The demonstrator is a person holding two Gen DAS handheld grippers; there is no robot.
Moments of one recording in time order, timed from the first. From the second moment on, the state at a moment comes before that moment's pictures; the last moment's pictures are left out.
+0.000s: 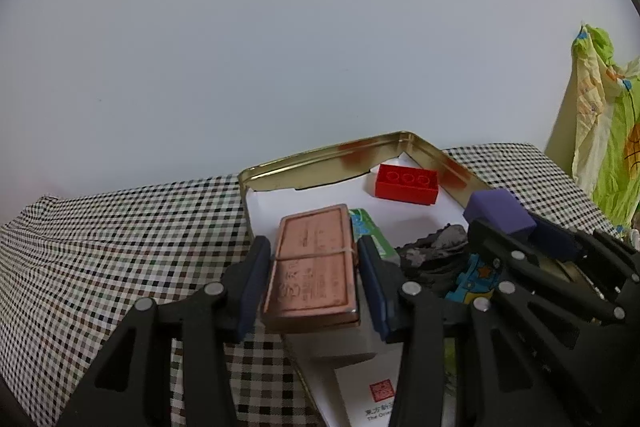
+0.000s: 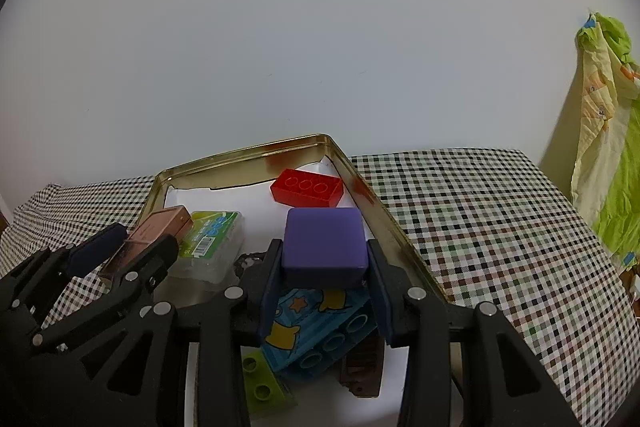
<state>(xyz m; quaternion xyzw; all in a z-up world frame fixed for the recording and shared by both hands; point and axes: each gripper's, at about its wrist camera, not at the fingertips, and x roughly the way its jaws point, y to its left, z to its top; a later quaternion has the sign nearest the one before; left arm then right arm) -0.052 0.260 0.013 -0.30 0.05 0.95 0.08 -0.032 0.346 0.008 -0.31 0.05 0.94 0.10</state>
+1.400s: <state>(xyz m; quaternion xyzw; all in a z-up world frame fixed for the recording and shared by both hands) -0.039 0.264 0.023 -0.27 0.07 0.95 0.11 0.002 0.358 0.029 -0.19 0.10 0.96 0.18</state>
